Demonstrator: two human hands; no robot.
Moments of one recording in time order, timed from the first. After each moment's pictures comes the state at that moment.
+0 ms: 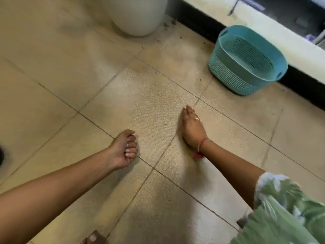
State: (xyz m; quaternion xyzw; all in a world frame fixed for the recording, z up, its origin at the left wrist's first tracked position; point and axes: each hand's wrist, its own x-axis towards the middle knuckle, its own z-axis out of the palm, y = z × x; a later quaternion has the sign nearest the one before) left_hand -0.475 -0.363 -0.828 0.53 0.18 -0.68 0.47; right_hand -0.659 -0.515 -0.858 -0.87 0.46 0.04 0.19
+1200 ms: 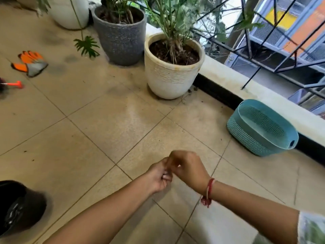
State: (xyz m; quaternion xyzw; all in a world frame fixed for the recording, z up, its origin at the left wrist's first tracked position) left_hand -0.419 -0.421 -0.784 0.48 0.14 -0.69 0.53; right_hand -0.520 -0.479 -0.737 -0.91 0.29 -0.12 0.28
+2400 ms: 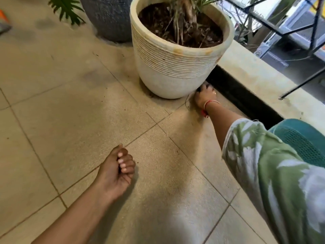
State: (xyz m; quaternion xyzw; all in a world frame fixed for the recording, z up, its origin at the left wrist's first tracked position) left_hand -0.348 -0.509 -0.832 0.33 0.27 -0.53 0.73; right_hand -0.387 -0.875 -0.867 -0.86 0.49 0.01 0.14
